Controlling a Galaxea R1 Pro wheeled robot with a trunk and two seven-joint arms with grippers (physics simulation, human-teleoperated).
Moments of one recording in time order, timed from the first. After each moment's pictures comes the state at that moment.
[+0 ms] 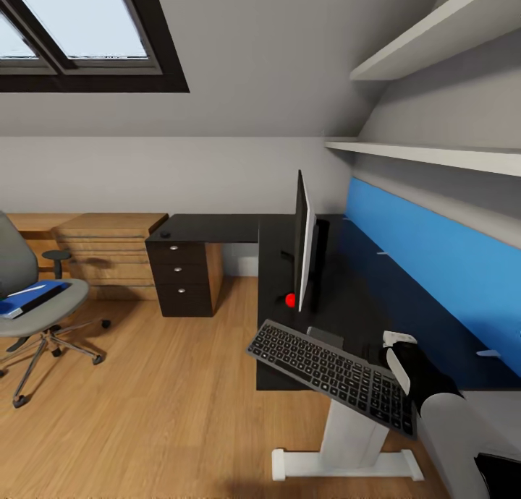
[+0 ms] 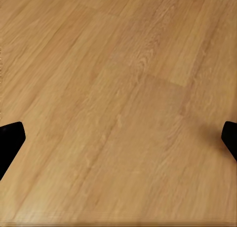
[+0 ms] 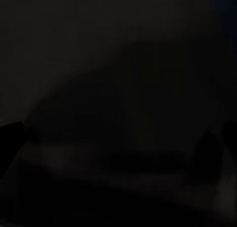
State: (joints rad) left arm -0.09 0.07 0.12 -0.36 0.27 -0.47 0.08; right arm -0.79 -0.14 -0.15 -0.52 -0.05 0.54 -0.08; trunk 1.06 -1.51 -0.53
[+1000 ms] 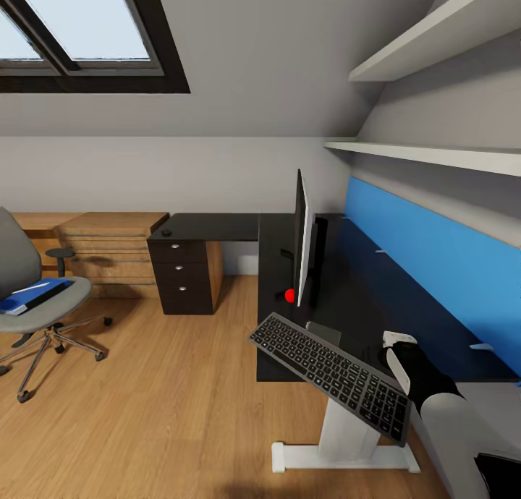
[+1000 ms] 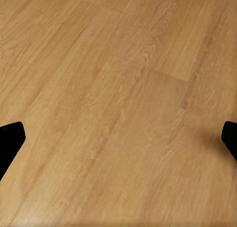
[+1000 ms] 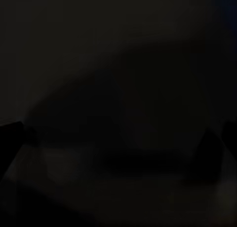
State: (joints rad) left arm -0.09 0.07 0.12 -0.36 0.27 -0.47 0.08; right arm -0.79 -0.14 -0.15 -0.52 -0.05 0.54 -0.08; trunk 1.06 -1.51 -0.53
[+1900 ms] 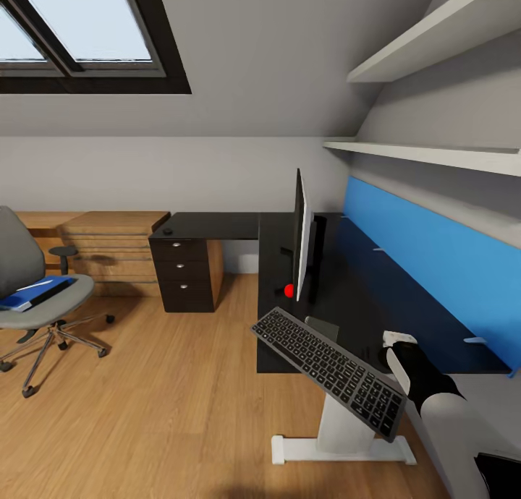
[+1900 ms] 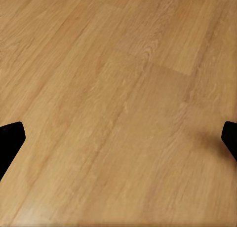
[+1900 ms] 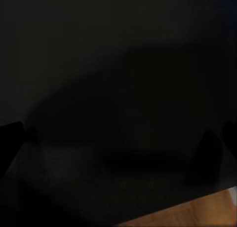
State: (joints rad) left arm -0.09 0.07 0.12 -0.36 0.27 -0.47 0.08; right arm -0.79 -0.14 -0.15 -0.52 -0.05 0.54 -0.08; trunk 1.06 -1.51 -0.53
